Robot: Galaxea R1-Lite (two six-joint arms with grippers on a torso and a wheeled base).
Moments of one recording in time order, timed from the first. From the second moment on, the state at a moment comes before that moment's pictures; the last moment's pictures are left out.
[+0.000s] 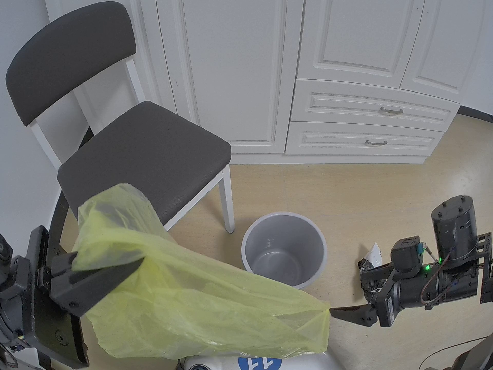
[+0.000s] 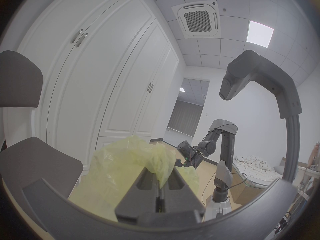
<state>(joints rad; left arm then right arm) -0.87 1.06 -0.25 -1.06 -0.22 -0.06 0.65 1.41 -0.56 -0.19 0.14 0.04</state>
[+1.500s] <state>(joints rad) -0.88 0.99 -0.21 -1.17 -0.34 -0.07 0.69 1.72 -0.47 -0.72 0.24 0.31</state>
